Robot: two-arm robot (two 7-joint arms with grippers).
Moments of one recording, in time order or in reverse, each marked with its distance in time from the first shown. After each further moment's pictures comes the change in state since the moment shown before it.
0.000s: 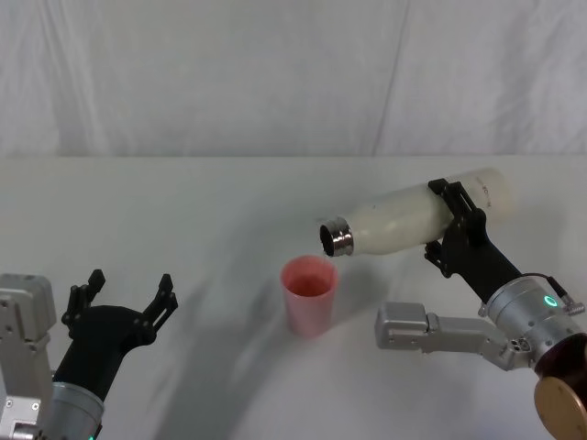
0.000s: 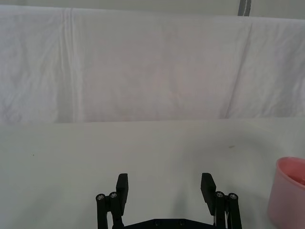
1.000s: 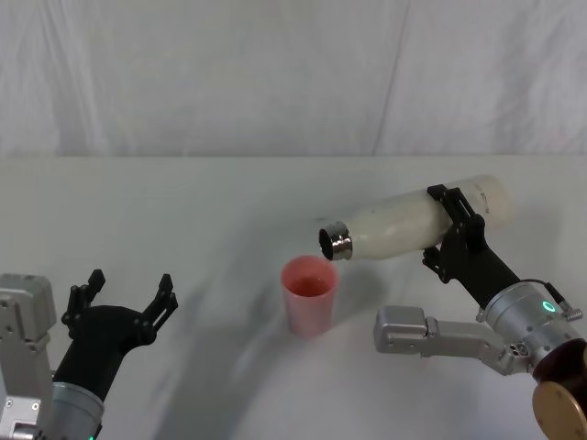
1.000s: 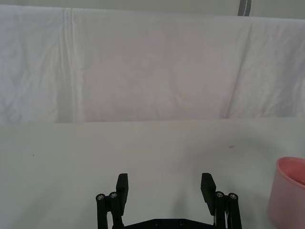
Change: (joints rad) left arm 0.000 0.000 0.000 0.000 0.000 0.000 0.000; right arm -0.012 -0.009 0.006 0.005 0.011 -0.007 0.000
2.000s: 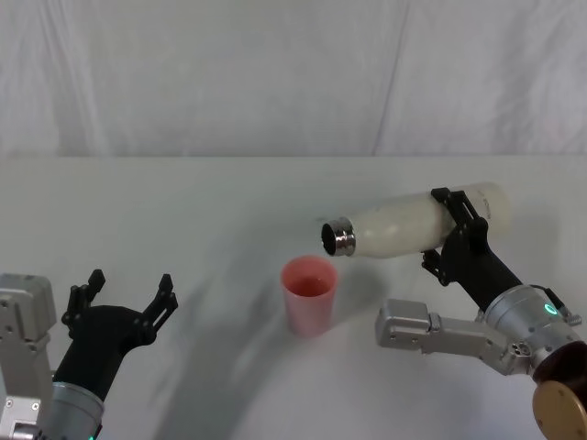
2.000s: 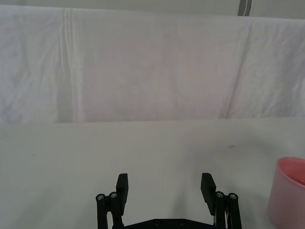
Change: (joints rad) left arm 0.000 0.000 0.000 0.000 0.000 0.000 0.000; right arm -0.020 -0.020 0.029 -0.005 0.048 -0.006 0.017
